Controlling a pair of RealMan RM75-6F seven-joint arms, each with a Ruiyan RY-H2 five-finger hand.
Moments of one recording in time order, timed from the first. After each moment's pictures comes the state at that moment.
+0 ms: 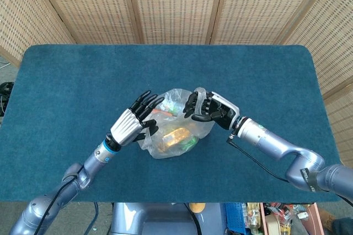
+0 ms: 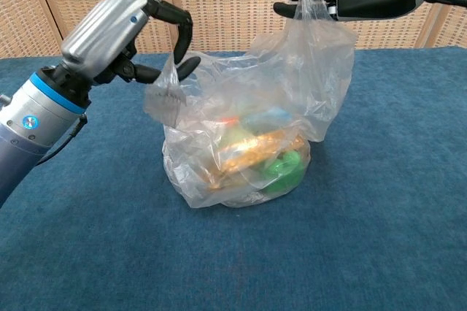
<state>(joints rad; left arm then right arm) -0.83 -2.06 -0.09 -0.42 1.70 1.72 -0.49 1.02 -1.10 0.07 -1.56 -1.61 0.85 2.15</state>
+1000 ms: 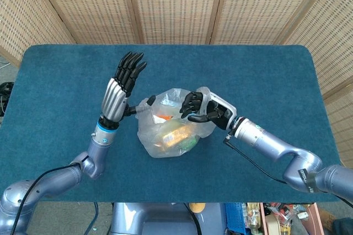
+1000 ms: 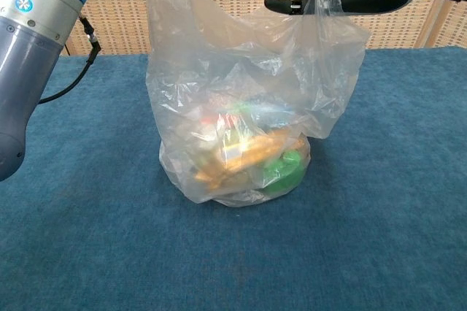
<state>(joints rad) -0.94 -1.84 -0.31 -0.89 1.58 1.65 -0.38 1.02 -1.09 0.10 -1.60 -1.57 0.82 2.09</state>
